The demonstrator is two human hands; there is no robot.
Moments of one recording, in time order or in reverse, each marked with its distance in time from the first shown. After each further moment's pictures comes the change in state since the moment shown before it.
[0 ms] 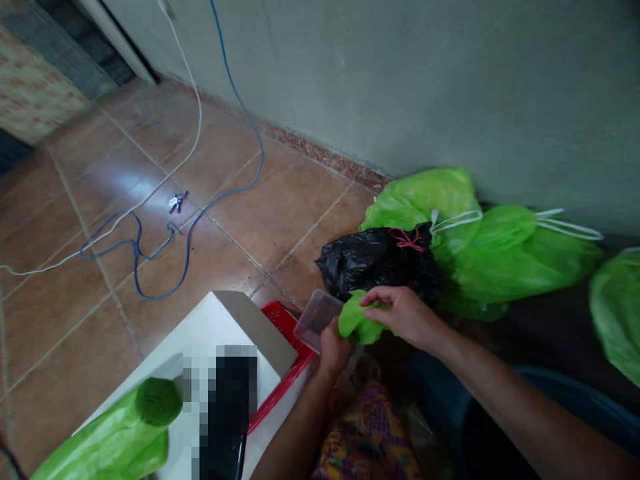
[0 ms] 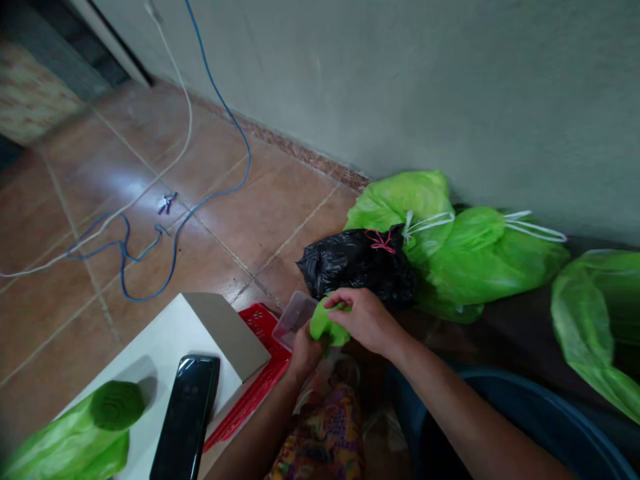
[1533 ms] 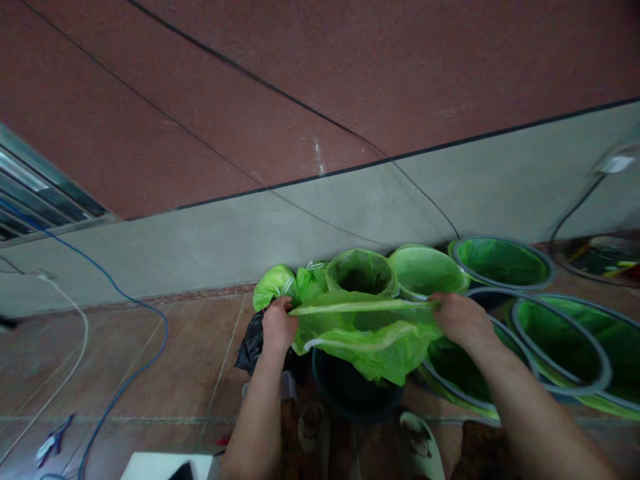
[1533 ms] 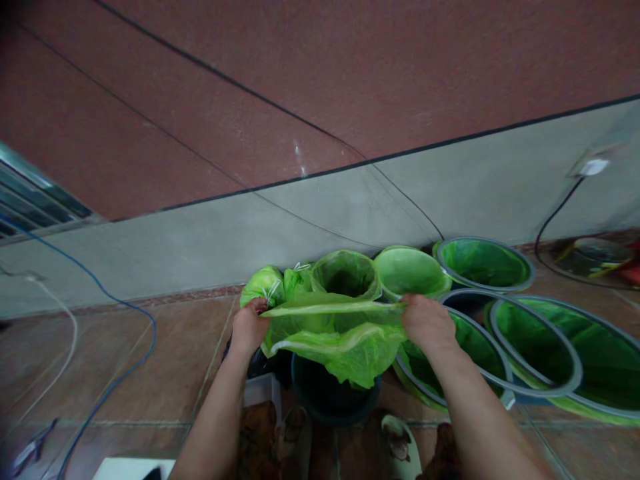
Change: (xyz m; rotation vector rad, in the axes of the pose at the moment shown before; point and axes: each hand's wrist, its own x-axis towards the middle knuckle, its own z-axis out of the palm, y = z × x) left_hand -0.160 0.266 0.117 0.858 0.024 0.879; right_hand -0.405 0.080 -0.144 -0.575 1.167 0.581
